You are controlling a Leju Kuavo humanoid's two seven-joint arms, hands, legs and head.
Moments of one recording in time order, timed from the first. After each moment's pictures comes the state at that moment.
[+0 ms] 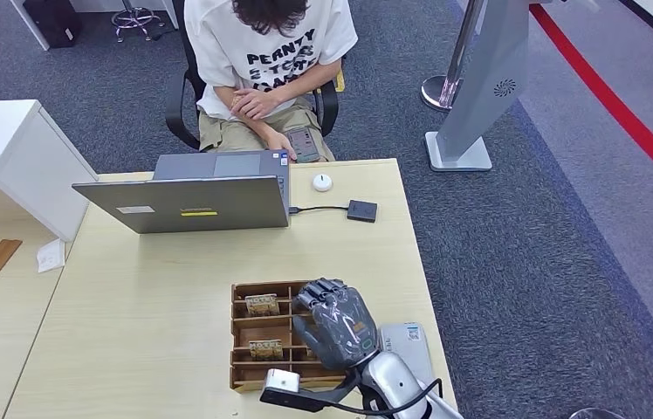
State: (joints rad) left arm -0.14 -0.04 -1.50 -0.15 1.39 0.44 0.29; right arm -0.17 0.03 0.81 -1.36 1.09 -0.42 0.01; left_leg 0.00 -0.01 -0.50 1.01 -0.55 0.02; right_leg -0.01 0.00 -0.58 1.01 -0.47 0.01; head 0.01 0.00
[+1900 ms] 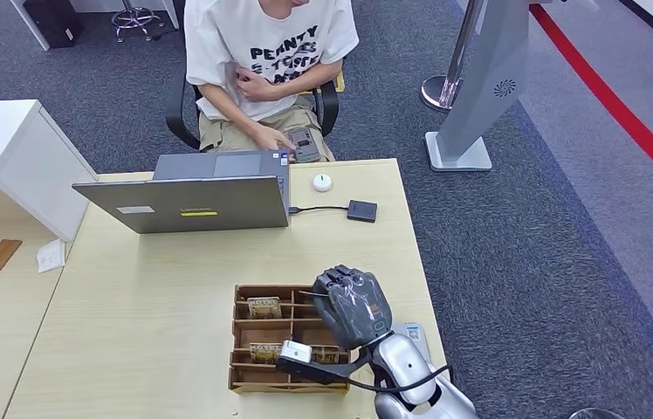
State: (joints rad) left arm -0.14 -0.04 -1.53 -0.15 1.44 0.44 0.29; right arm -0.20 0.03 0.71 -1.31 1.15 -0.36 0.04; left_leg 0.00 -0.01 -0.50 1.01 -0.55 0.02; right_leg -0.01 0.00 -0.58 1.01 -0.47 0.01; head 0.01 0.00
